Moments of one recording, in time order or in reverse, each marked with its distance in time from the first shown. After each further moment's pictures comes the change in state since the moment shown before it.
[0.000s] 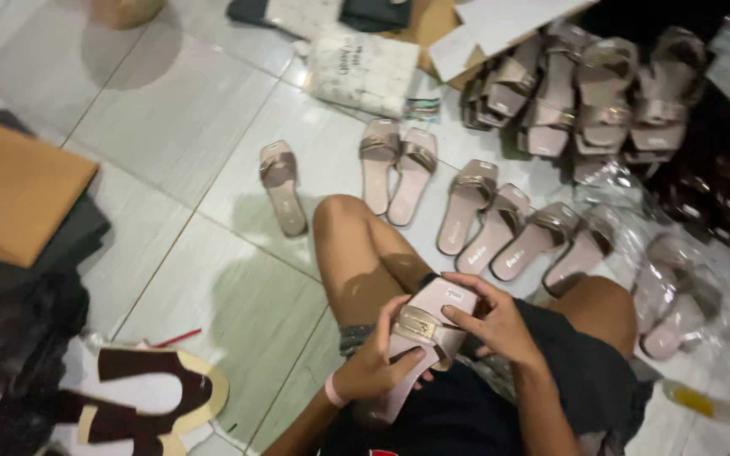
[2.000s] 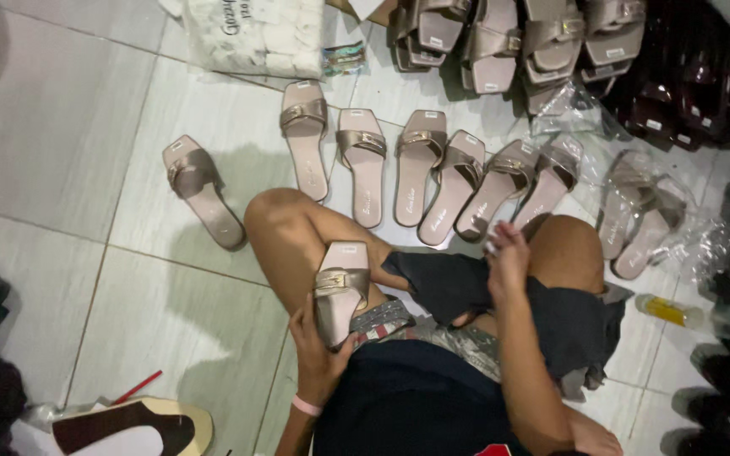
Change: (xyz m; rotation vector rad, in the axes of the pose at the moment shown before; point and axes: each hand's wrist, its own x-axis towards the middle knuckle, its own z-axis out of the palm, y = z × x) left_hand 0.028 -0.089 -0.057 0.842 0.609 0.214; right_hand 0.156 0.240 -0.074 0.853 0.760 -0.011
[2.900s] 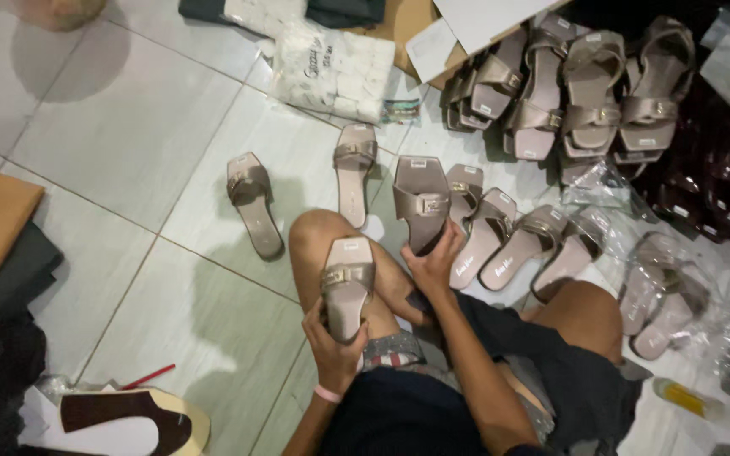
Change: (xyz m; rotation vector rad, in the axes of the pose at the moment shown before) left_hand 0.023 -0.014 0.031 -0.052 0.437 -0.040; right_hand -0.066 0.027 0.200 -0.715 -0.267 -0.971
